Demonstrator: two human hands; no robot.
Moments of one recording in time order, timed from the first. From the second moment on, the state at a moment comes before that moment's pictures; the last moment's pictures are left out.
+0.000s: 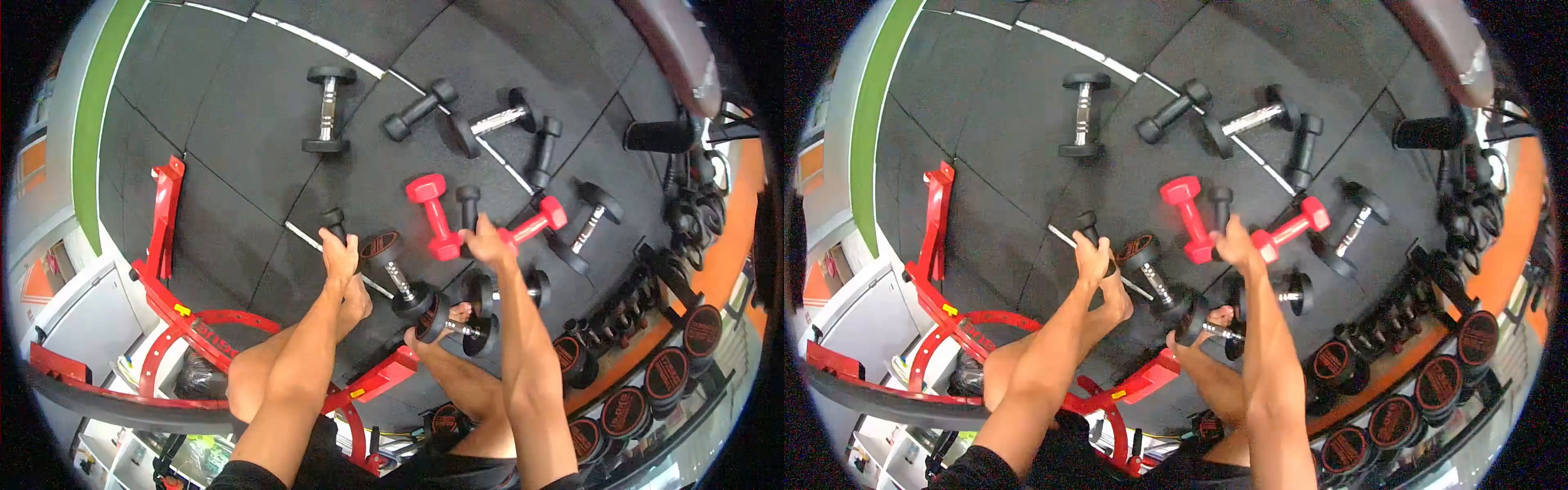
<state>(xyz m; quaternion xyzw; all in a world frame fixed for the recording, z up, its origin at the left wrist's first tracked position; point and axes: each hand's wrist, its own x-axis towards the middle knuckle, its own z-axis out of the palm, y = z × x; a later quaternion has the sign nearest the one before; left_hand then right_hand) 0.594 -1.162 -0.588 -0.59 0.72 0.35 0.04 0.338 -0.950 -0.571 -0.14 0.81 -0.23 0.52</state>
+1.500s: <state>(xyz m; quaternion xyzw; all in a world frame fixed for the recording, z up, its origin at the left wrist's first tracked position) 0.575 -0.984 0.223 -0.09 0.43 0.89 0.12 0.539 -0.817 0.226 -0.10 0.52 -0.76 0.38</state>
